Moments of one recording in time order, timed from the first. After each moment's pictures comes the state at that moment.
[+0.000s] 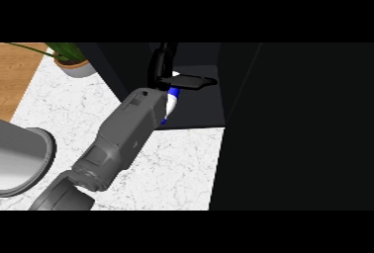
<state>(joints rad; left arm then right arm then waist) -1.14 0.00 -0.19 -0.26 0.57 0.22 -0.69 0.33 -0.28 0.42 -2.48 -0.03 -0.10 0.12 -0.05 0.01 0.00</state>
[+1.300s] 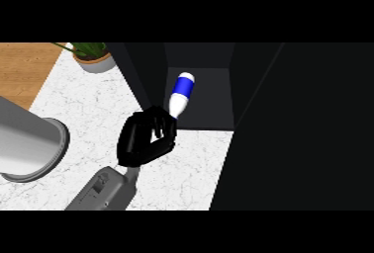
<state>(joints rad) -0.33 0.16 -0.49 -1.30 0.56 0.31 -0.46 0.24 -0.39 0.57 -2.48 0.01 -0.01 0.30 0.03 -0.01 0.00</state>
